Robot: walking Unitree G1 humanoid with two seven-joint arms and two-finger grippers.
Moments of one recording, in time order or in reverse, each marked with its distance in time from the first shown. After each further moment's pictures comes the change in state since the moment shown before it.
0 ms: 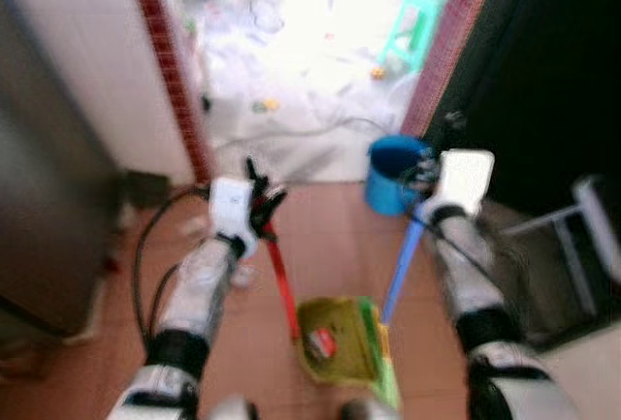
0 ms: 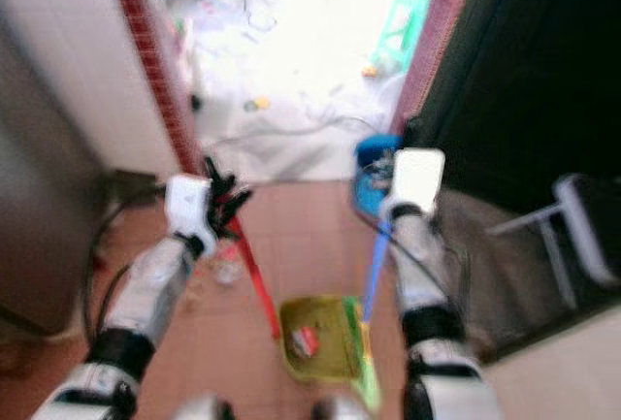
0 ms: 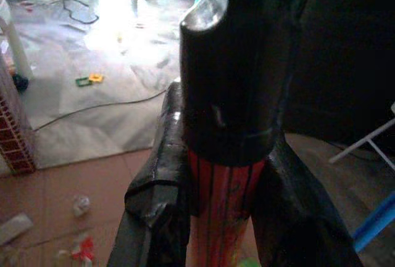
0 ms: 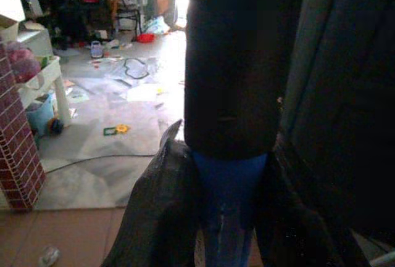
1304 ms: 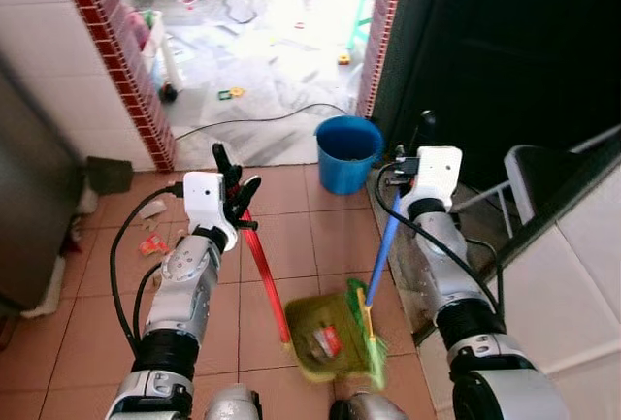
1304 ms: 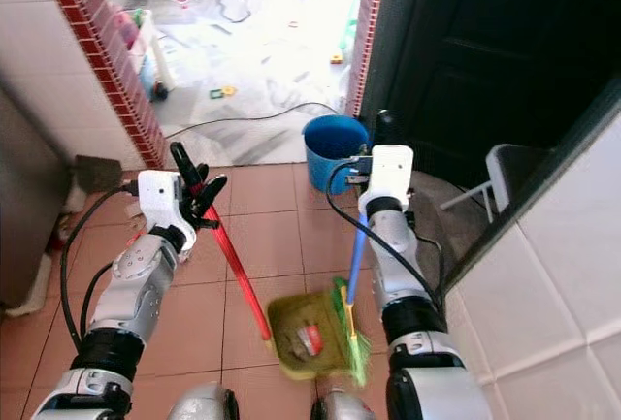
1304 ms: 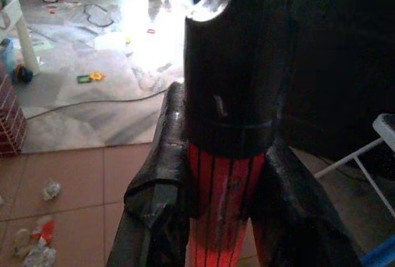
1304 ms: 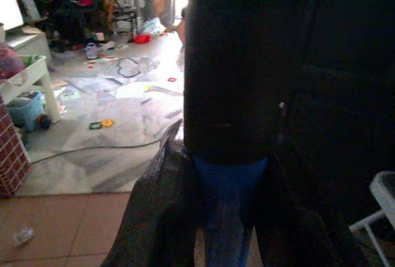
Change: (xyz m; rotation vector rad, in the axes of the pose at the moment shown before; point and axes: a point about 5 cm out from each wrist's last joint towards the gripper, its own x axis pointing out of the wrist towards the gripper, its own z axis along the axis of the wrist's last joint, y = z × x) left arm -0.010 0.027 0.015 -0.044 -0.052 0.146; right arm 0.001 0.026 0.000 0.019 0.000 0.038
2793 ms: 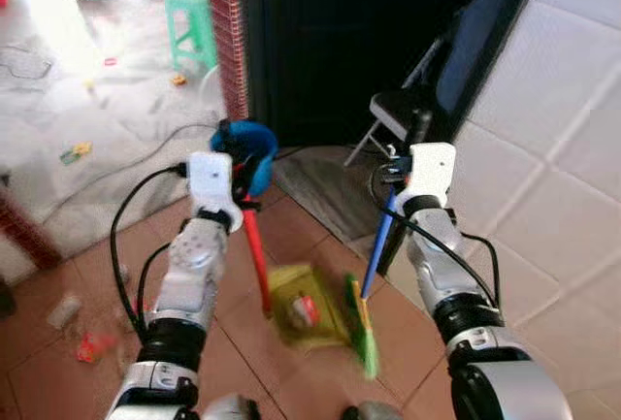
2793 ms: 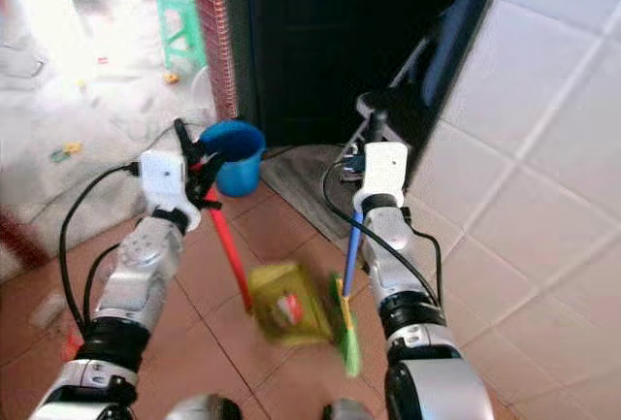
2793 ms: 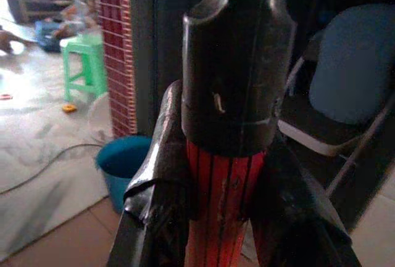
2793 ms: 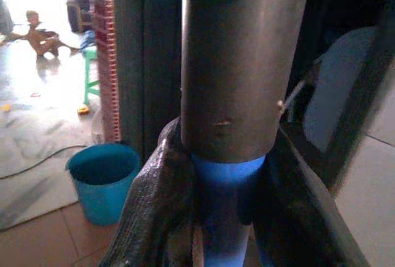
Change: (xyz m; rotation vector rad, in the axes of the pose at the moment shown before) left arm 0.009 -0.018 0.029 0.113 -0.125 0.037; right arm 0.007 0.007 0.006 -0.010 -0.027 0.065
